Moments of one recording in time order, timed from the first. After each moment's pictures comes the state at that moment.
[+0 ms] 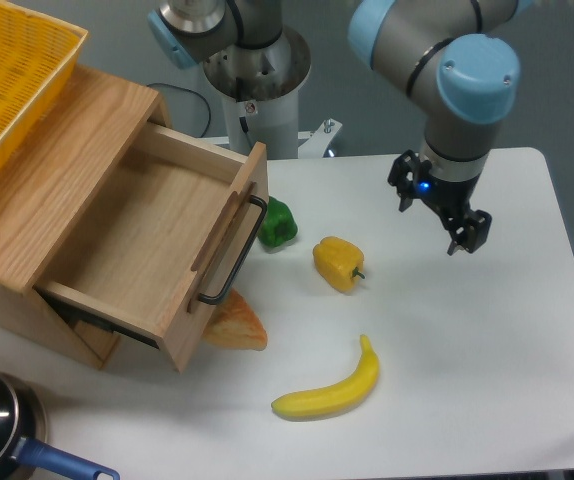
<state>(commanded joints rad) 2.73 -1.88 -1.45 -1.37 1.58 1.56</state>
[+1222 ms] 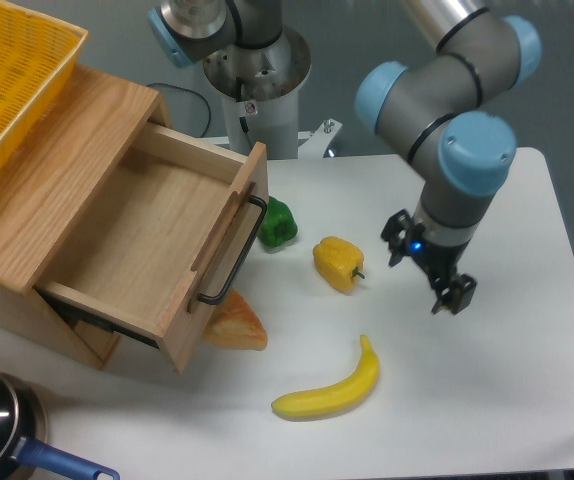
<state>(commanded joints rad) 2.64 -2.02 -1.45 -1.21 1.47 1.55</state>
